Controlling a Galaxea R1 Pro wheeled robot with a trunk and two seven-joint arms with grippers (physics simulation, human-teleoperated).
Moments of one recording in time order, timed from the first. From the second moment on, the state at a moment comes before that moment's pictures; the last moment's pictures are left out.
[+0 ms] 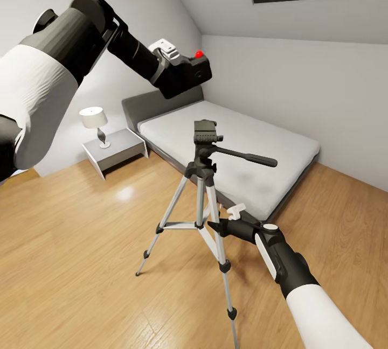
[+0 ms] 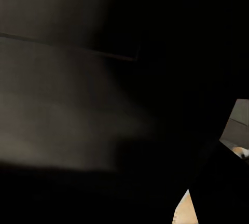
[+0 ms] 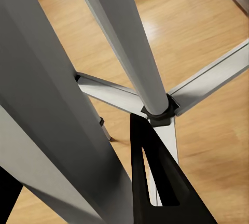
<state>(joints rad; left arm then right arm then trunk) -1.98 0.00 -0.51 -0.46 -0.33 0.74 -1.29 -0.67 0.02 0.07 -0.93 0.01 0.40 0.60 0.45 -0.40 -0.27</state>
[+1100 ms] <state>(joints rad) -1.95 -0.03 -0.47 -0.50 -0.29 0.71 -1.33 -0.67 0.01 0.07 -0.93 -0.02 0.40 0.60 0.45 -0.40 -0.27</state>
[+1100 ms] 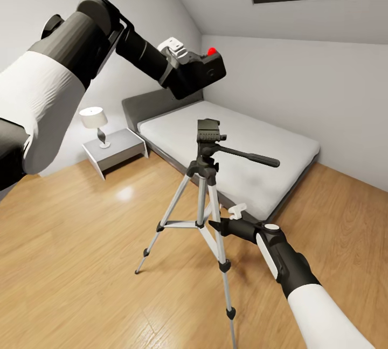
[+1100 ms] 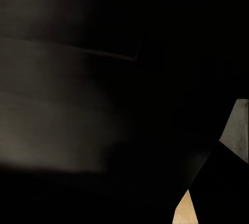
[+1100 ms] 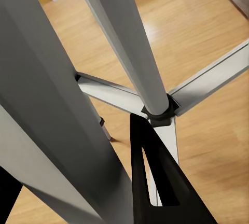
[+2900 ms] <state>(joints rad) -1.95 -0.04 -0.68 -0.63 -0.28 0.71 -1.42 -0.67 0.01 0.08 -0.93 -0.01 0.40 0.60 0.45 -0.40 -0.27</state>
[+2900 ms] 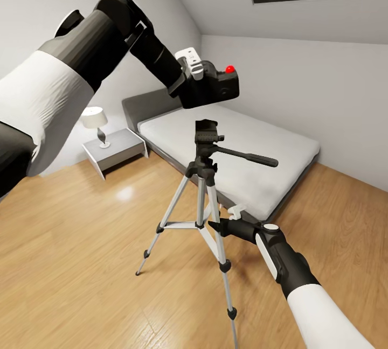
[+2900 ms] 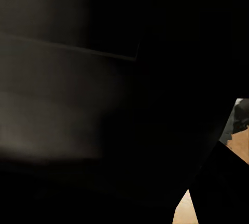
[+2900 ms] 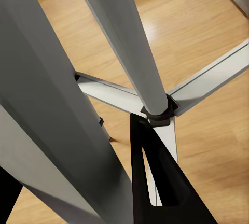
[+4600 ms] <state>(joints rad) -1.95 0.01 -0.68 -0.68 -0.26 0.70 -1.52 -0.67 0.01 0.08 -0.94 0.01 0.41 0.60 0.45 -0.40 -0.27</state>
